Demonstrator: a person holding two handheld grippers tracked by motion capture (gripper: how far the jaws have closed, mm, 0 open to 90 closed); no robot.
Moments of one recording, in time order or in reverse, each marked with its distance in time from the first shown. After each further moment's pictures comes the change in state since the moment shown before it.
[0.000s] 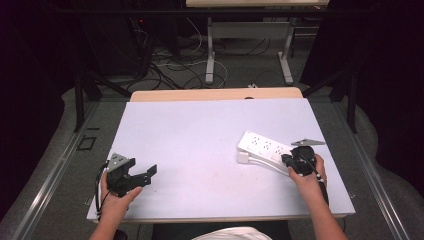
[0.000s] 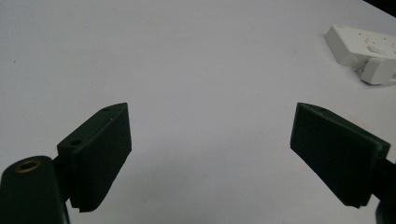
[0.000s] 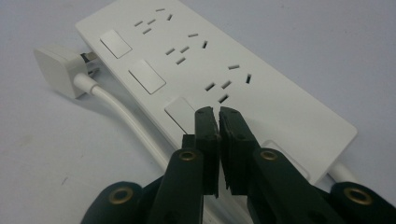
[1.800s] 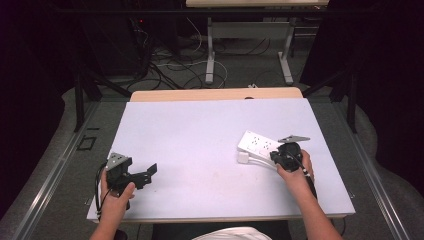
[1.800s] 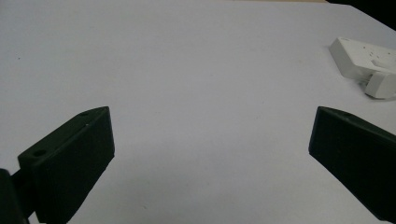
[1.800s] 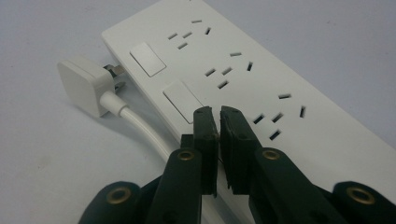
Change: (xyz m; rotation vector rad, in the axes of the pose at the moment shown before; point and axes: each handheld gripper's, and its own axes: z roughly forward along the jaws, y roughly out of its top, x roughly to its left) left arm 0.003 0.000 0.003 -0.017 0.009 -0.043; right arm 0.023 0.013 0.023 0.013 0.027 -0.043
